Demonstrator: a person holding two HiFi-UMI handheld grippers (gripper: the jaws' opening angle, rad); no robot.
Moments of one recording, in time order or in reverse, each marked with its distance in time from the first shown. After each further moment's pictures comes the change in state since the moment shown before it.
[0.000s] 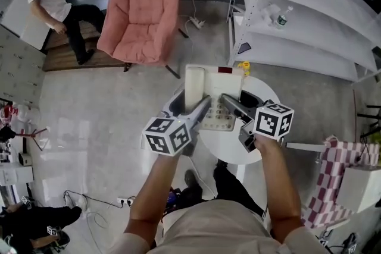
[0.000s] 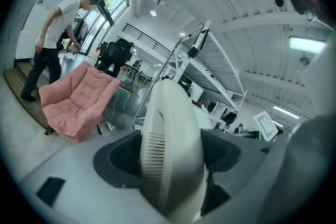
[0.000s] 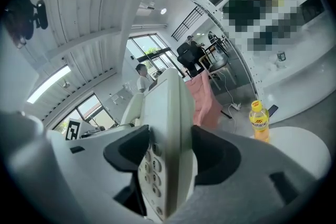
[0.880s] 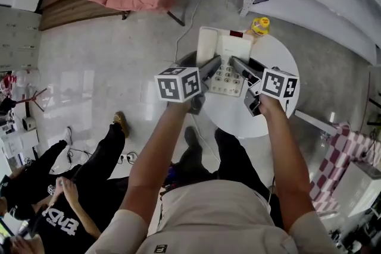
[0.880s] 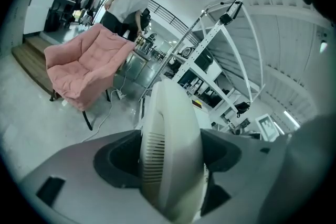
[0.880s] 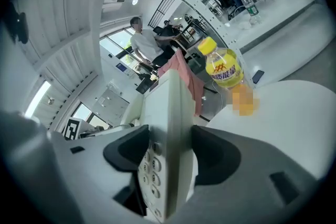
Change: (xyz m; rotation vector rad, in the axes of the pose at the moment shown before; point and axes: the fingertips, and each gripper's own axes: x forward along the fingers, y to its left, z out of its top) left arm 0.111 0.091 -0.144 -0.152 0.260 0.087; right arm 0.064 -0.160 -0.103 0.232 0.132 -0.057
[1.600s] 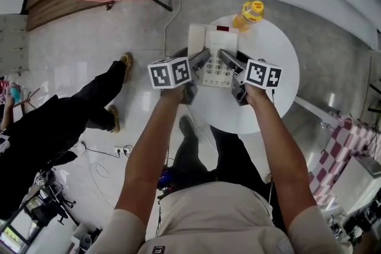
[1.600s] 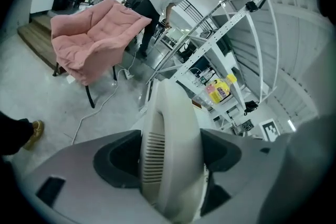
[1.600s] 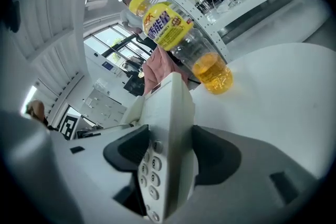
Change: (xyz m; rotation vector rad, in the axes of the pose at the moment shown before) left arm 0.091 0.060 -0.082 -0.125 0.143 0.038; right arm 0.043 -0.116 -0.051 0.090 0.047 -0.097
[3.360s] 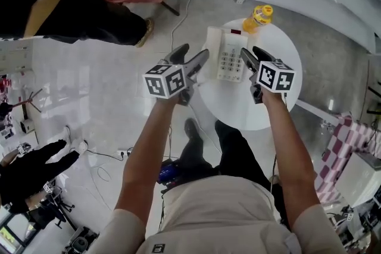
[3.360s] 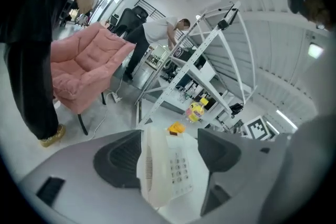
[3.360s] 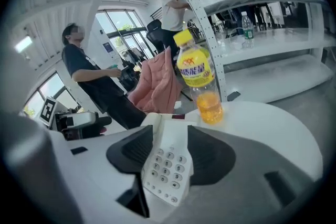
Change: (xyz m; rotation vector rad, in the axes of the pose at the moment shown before) left arm -0.090 -0.009 0.046 0.153 -0.186 -0.120; right arm -0.042 0.026 0.030 -0.296 -0.052 -0.237
